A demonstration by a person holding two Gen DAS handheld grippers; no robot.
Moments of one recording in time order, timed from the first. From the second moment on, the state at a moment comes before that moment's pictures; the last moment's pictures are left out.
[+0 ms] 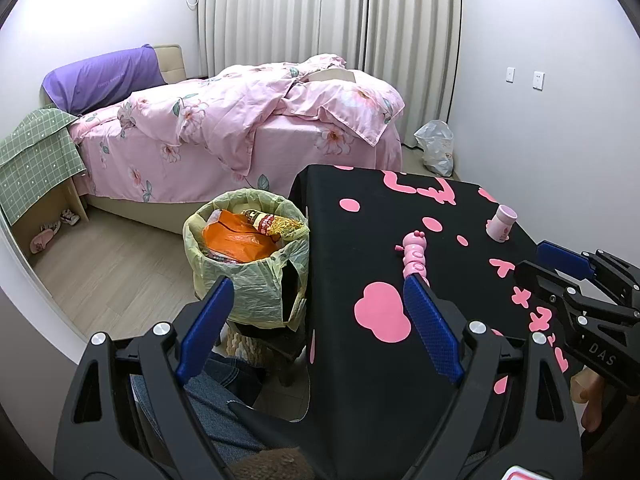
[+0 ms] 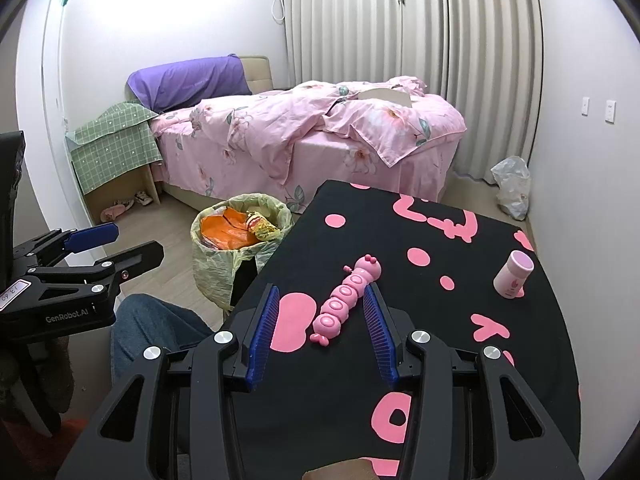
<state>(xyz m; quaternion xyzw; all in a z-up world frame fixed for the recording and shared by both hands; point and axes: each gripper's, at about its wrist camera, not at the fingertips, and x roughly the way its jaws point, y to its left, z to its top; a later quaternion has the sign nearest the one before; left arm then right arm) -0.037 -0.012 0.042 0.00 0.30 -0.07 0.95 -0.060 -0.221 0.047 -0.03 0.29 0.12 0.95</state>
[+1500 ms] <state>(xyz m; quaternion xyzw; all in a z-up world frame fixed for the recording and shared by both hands) -0.038 -0.013 0.042 0.01 0.30 -0.07 0.95 -0.060 -0.225 0.046 -0.03 0.29 0.12 0.95</state>
